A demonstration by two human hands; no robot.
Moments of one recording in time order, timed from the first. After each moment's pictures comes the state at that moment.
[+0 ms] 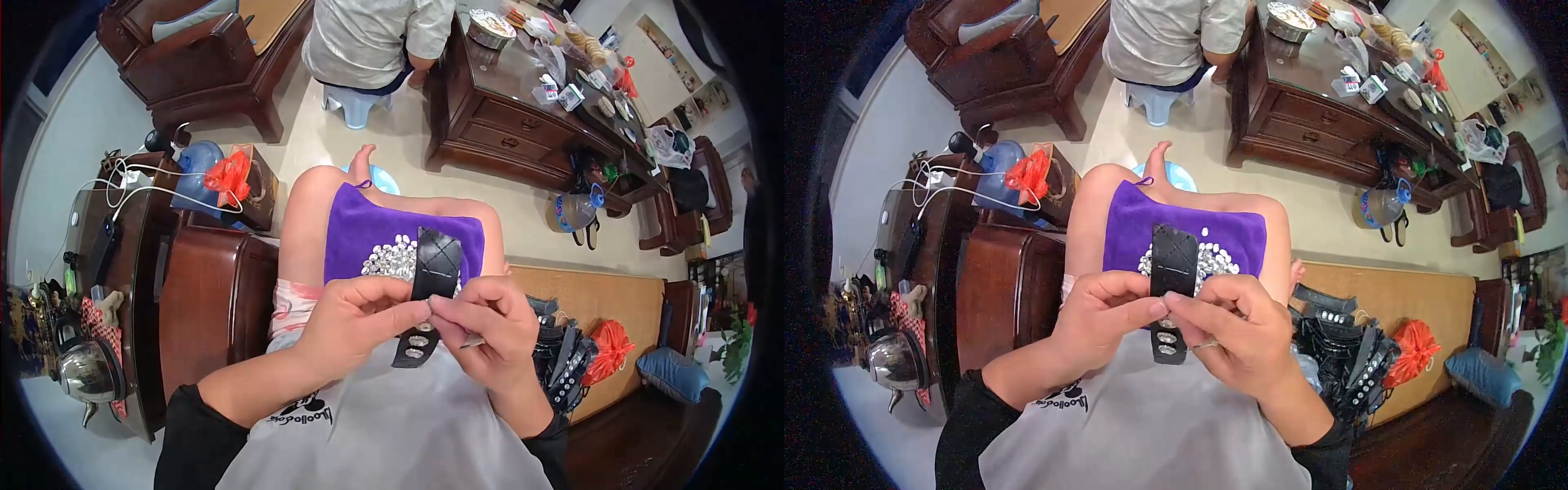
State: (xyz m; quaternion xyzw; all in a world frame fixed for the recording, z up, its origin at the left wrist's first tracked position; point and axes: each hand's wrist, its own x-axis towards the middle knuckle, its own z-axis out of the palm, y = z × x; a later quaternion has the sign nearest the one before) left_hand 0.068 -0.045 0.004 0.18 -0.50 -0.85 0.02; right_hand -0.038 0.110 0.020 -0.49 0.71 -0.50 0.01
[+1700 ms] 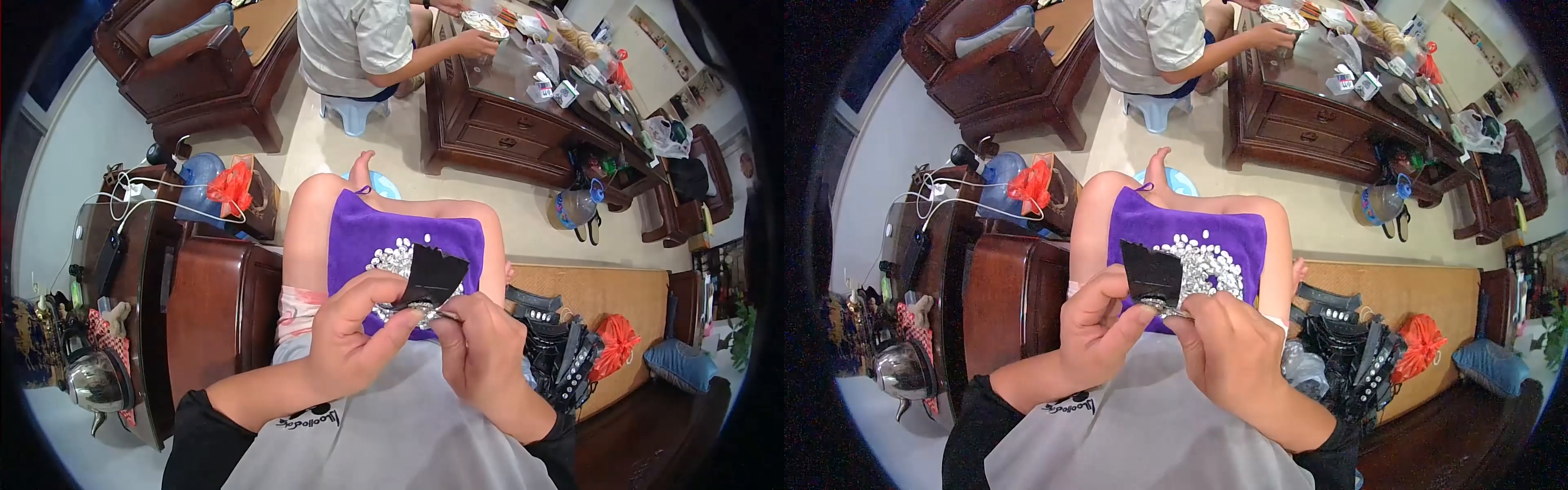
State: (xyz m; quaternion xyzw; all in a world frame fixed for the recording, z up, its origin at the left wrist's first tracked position) left_hand 0.066 -0.038 -0.008 0.01 -0.66 -0.71 0.26; right_hand -0.017 0.107 0.020 -0.46 0.80 -0.39 -0.07
